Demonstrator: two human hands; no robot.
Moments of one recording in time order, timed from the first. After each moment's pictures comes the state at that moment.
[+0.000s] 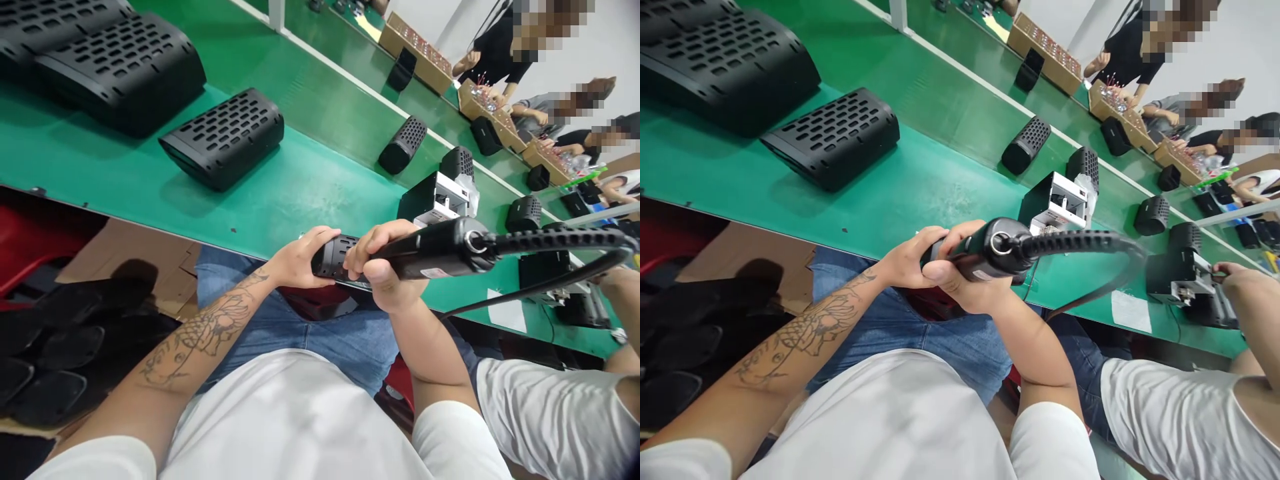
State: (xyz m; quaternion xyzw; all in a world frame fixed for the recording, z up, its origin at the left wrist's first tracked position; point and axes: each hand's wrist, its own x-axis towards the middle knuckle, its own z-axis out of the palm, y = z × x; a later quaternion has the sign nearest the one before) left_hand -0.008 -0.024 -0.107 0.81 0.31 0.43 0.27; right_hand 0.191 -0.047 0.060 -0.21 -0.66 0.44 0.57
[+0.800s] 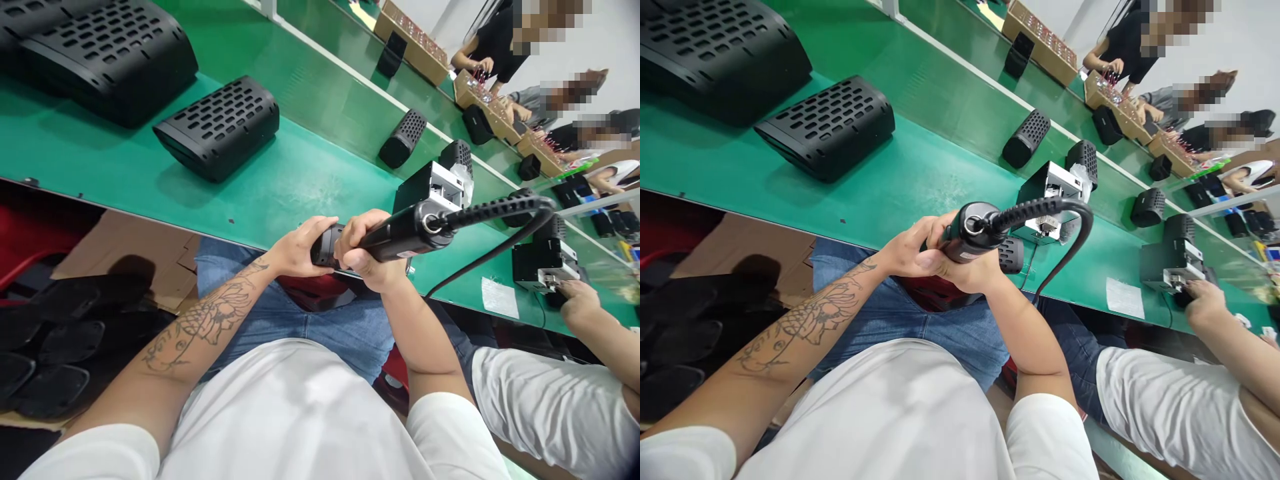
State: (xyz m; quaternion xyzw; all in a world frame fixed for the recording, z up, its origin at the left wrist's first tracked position) left_hand -0.005 -0.018 -0.111 0.81 0.28 0.45 0.26; right_hand 0.186 -0.042 0.047 -0.25 -0.65 0.52 0.49
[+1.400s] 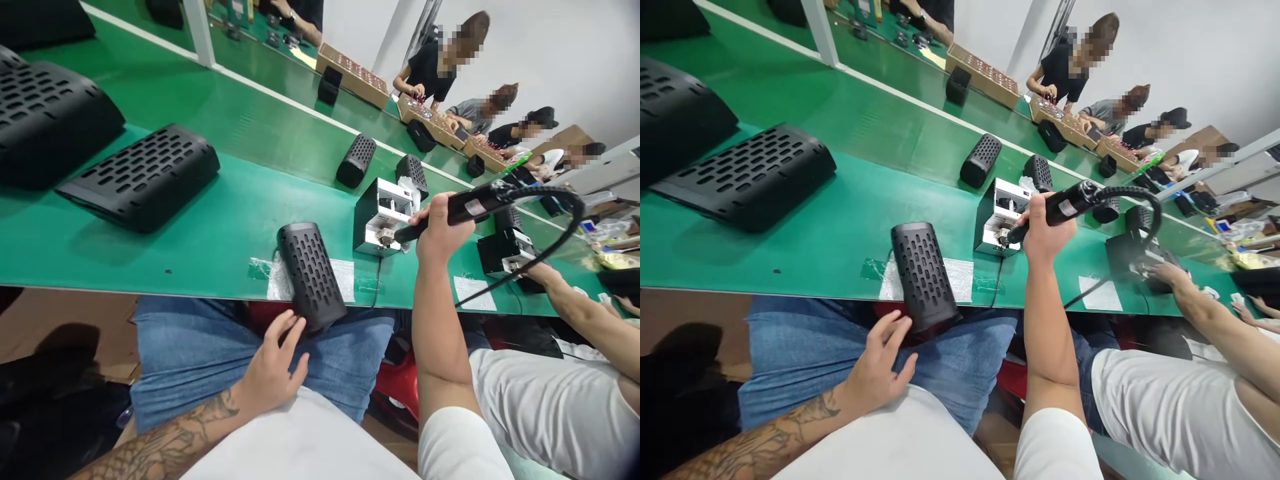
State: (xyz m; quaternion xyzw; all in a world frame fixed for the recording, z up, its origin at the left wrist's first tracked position) left_hand 0.053 -0.190 -0.114 0.79 0.43 0.42 0.14; right_hand 0.365 0.036 0.097 -0.46 -0.52 0.09 0.71
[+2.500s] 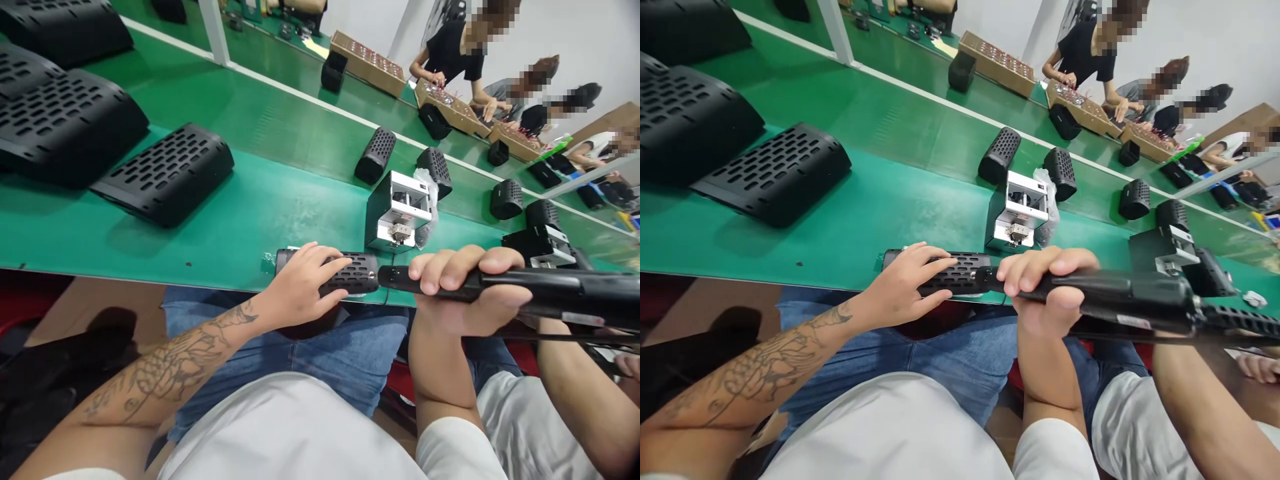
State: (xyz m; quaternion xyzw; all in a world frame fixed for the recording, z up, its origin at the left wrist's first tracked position) left_hand 0.061 -0.041 0.007 0.87 0.31 0.33 0.20; right_hand 0.310 -0.063 0.107 -0.25 -0.57 0.26 0.74
